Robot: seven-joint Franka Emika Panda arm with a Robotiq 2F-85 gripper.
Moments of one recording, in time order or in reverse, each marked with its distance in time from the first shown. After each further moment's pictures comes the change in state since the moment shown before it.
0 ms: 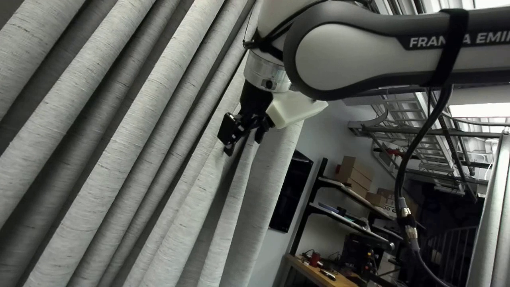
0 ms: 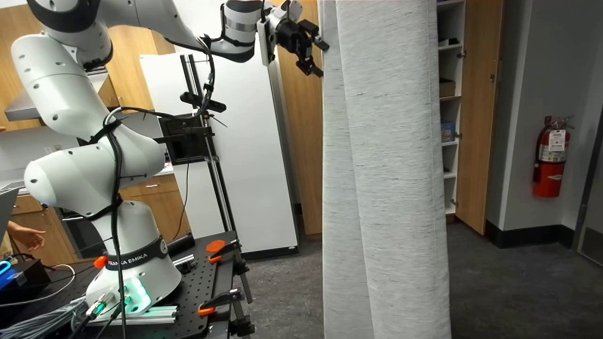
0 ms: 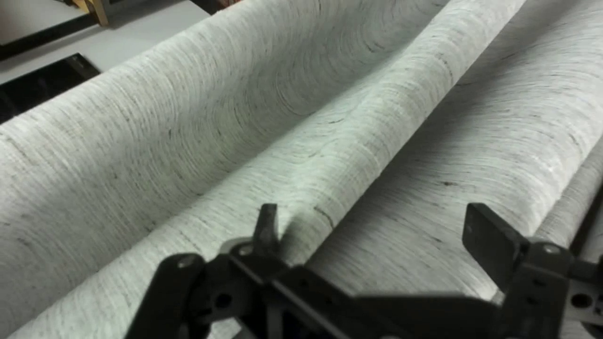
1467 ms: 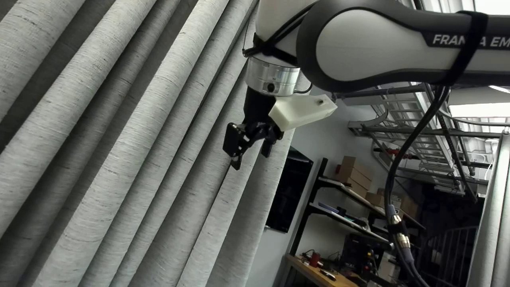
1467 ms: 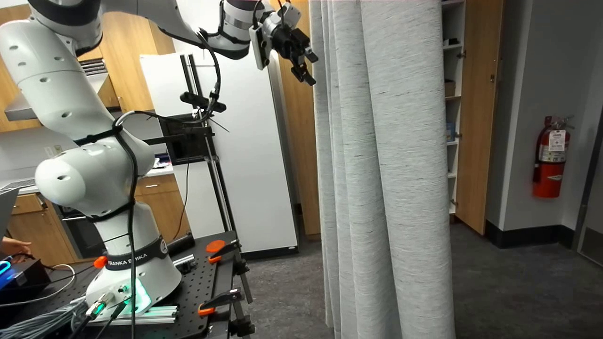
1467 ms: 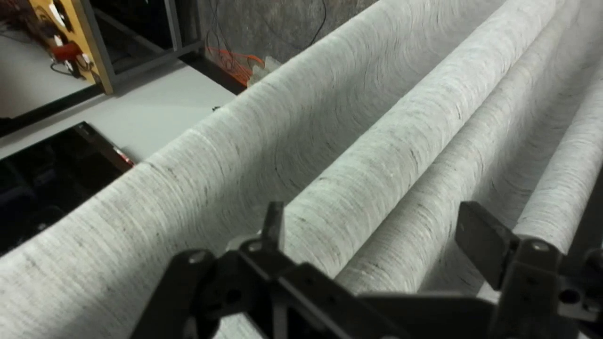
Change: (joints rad) arm 0.490 0.166 -0.346 0.019 -0.136 -0.243 0.188
